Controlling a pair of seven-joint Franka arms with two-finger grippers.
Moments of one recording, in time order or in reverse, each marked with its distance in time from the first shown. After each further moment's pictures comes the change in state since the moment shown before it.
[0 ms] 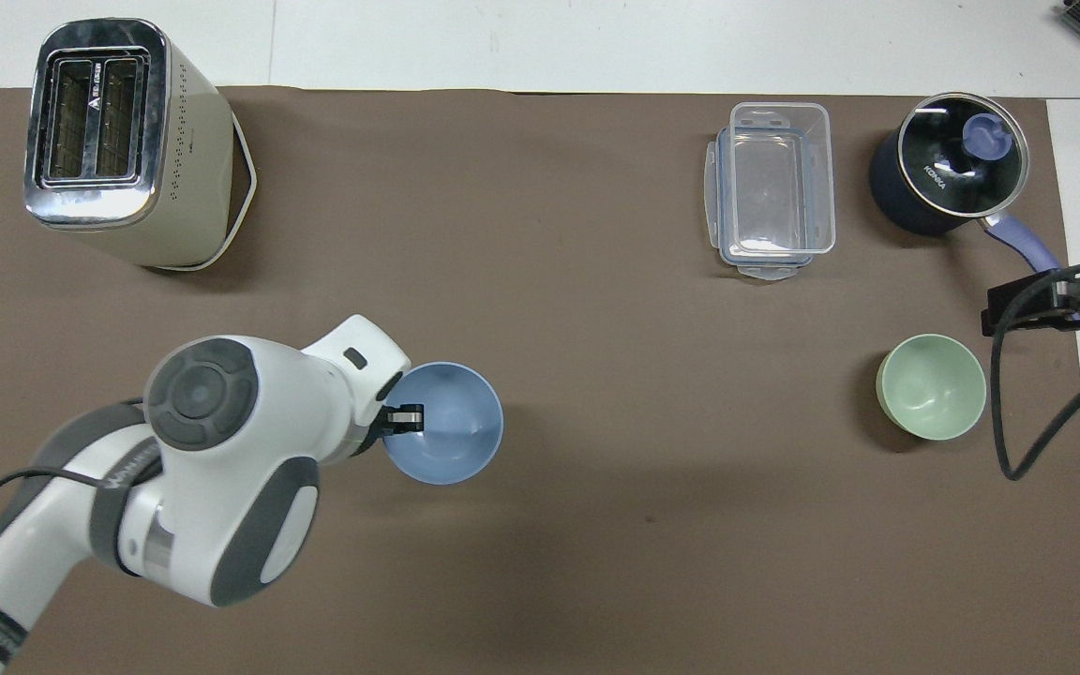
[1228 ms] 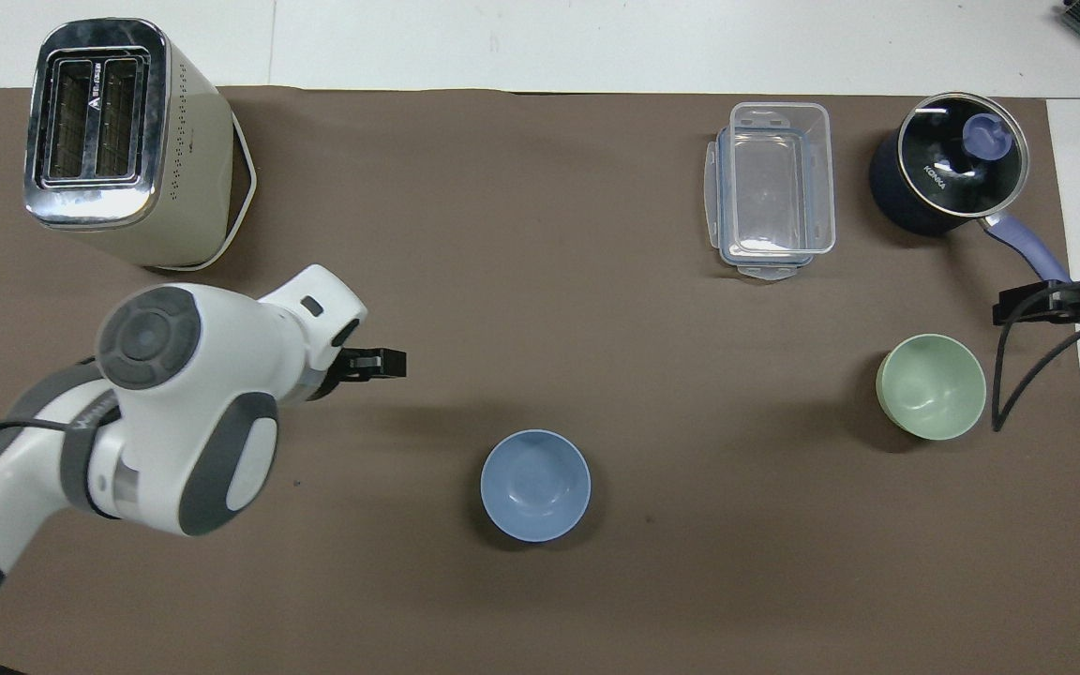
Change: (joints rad) left arm 0.498 0.012 0.043 0.317 0.002 -0.371 0.531; right arm -0.228 0.045 -0.005 -0.500 0.002 0.582 -0.264
